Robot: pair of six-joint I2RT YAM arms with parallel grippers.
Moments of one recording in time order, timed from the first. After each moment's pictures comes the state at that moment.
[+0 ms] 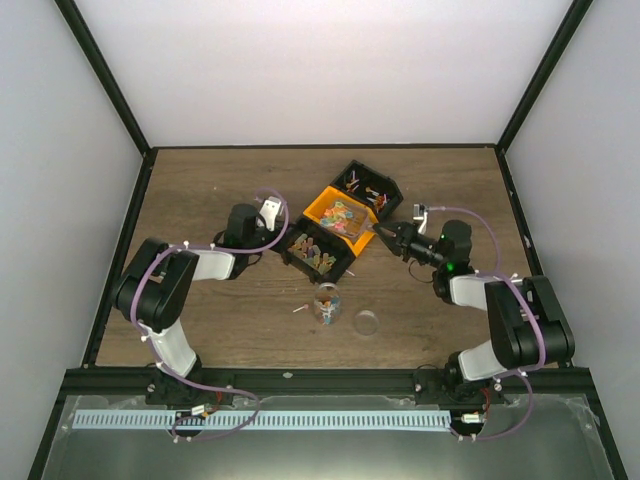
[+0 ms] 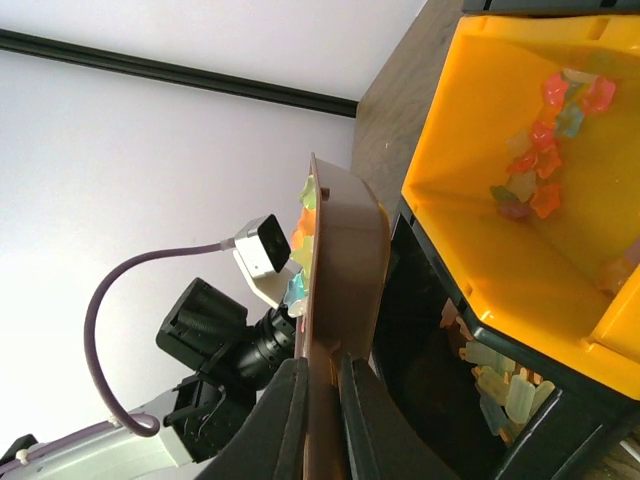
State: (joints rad) left arm -0.38 1.77 0.74 0.54 0.36 -0.19; right arm 0.14 1.46 0.43 0.92 -0.85 1.24
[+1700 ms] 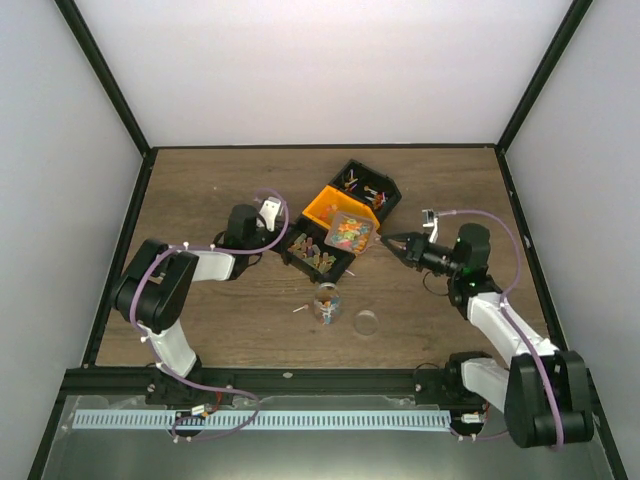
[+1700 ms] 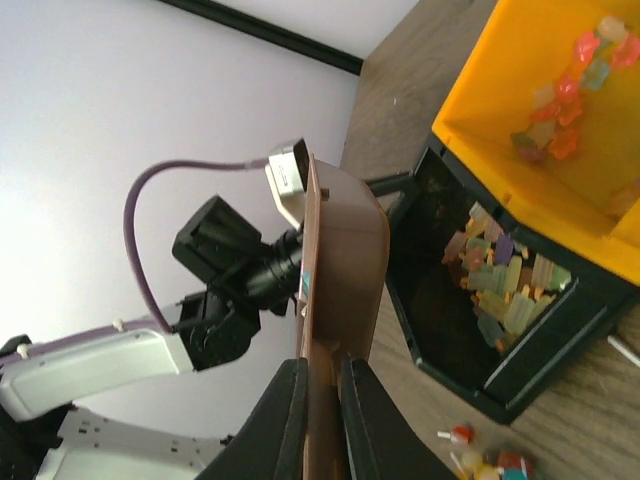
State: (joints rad) left arm -0.39 1.76 0.73 0.54 0.34 -0.20; right arm 0.09 1.09 0.43 0.45 -0.95 1.03
